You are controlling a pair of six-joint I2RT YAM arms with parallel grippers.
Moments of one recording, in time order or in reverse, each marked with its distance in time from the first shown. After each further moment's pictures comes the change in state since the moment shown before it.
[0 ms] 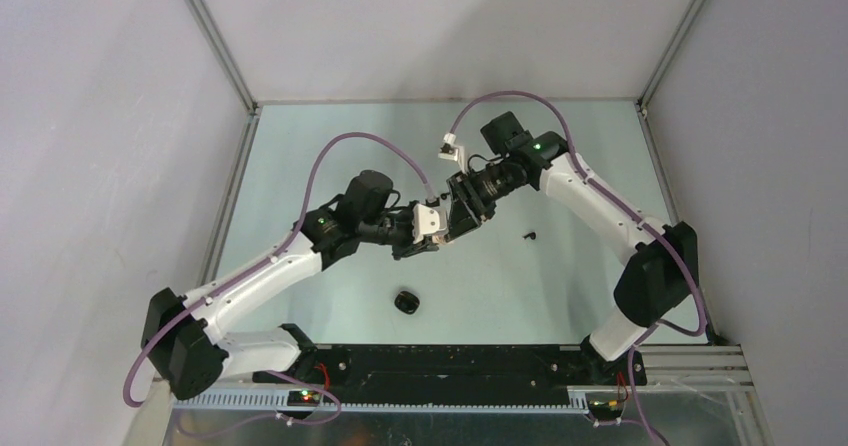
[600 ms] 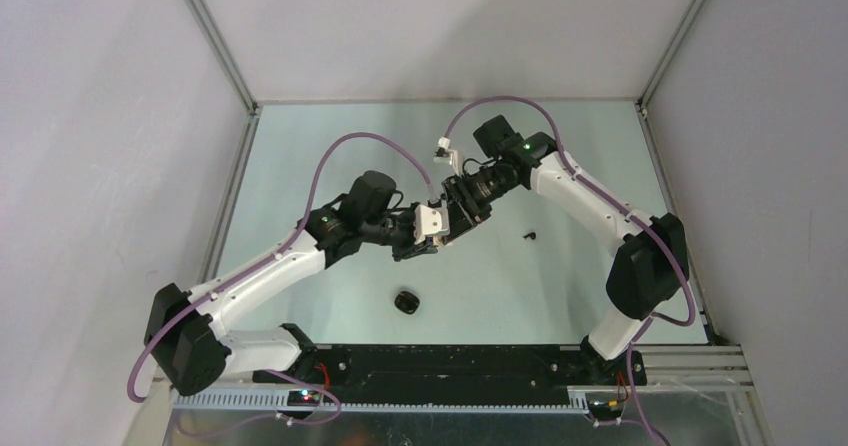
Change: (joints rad) left arm 0.000 0.019 0.000 -0.015 -0.001 0.002; right arm 0.015 0.044 0.002 0.001 0.009 0.041
